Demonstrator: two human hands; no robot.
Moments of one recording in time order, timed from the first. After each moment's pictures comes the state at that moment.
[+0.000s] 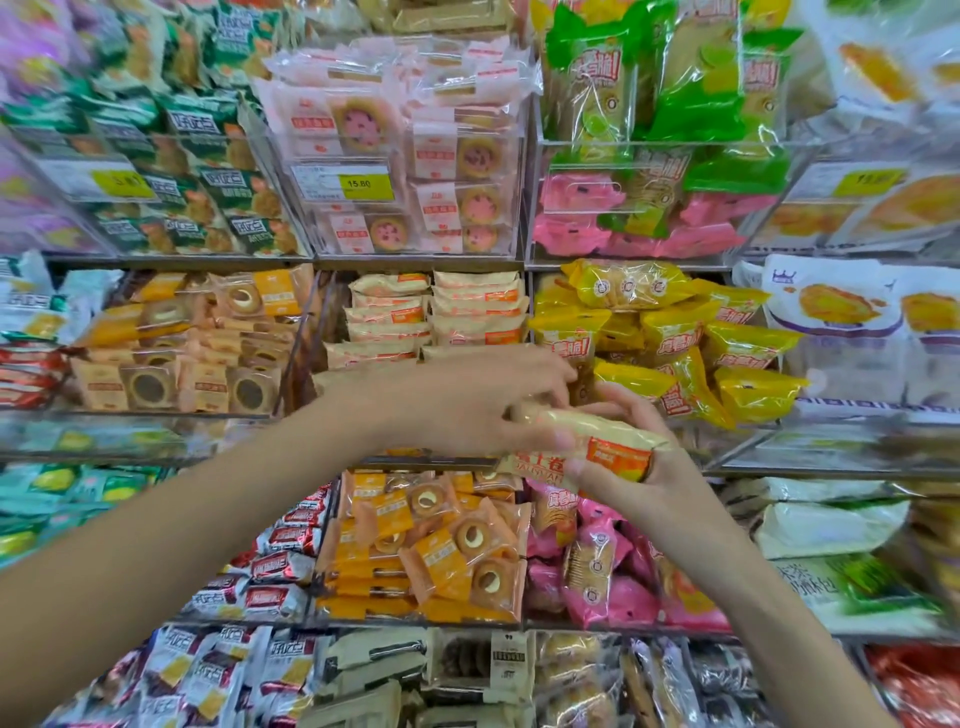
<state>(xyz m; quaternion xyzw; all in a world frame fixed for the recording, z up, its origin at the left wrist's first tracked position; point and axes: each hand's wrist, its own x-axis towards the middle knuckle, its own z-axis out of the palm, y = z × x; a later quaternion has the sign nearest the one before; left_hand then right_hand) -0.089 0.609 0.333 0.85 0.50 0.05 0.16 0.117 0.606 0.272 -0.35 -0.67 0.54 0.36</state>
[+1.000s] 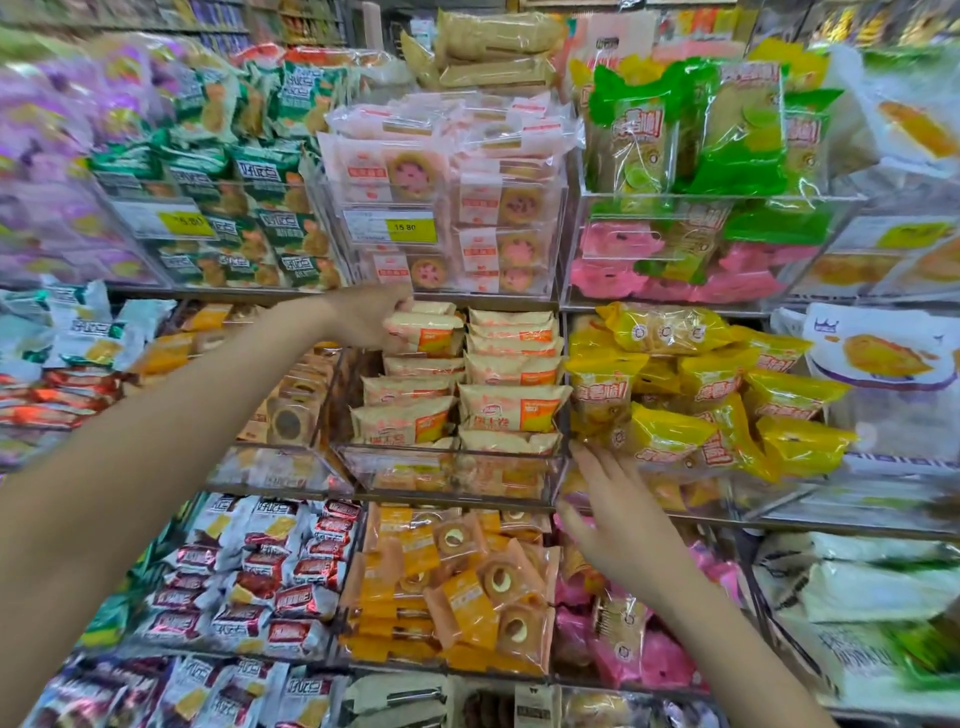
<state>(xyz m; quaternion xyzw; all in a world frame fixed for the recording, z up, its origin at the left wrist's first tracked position) -0.278 0.701 0.329 0.71 0.70 0.02 0.06 0.070 0.646 0.219 -0.43 -0.88 0.12 0.15</state>
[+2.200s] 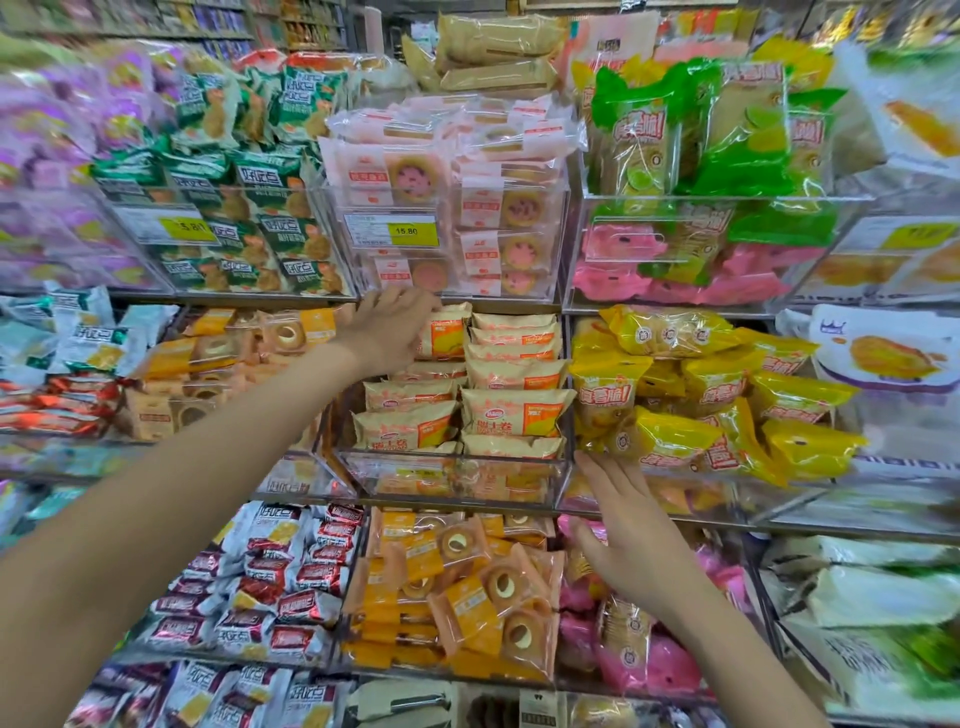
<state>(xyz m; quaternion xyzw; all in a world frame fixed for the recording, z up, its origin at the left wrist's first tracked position) -0.249 0.699 0.299 0.68 0.73 0.04 -0.07 0.078 0.645 0.211 -0.41 -0.89 0.13 0.17</state>
